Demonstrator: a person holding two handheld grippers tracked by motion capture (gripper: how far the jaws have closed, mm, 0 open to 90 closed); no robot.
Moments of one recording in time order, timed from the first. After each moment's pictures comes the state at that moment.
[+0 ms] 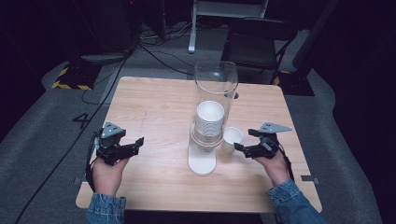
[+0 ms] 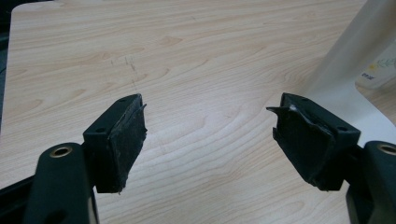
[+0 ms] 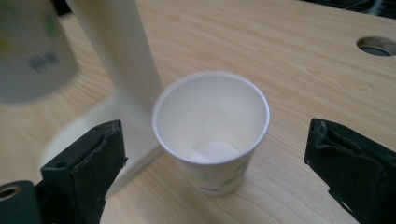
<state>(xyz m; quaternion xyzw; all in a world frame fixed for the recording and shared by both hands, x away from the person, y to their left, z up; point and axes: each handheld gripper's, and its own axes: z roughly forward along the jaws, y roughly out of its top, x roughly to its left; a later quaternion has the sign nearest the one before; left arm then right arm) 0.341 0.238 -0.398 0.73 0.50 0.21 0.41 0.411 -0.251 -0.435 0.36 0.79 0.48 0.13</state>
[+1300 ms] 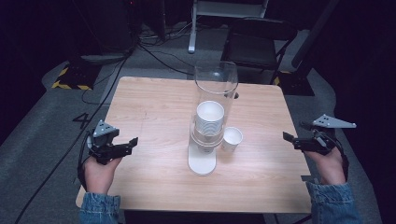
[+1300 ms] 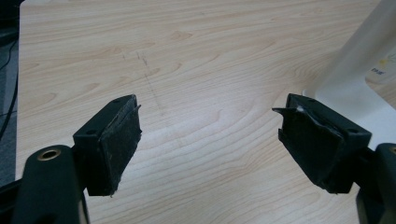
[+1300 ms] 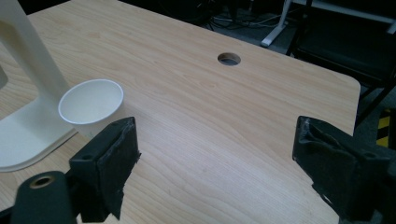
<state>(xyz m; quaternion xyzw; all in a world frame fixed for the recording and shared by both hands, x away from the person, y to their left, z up) 0.345 0.260 -0.403 0.74 0.50 0.20 0.41 0.389 -0.375 -0.366 0.41 0.77 0.43 0.24</state>
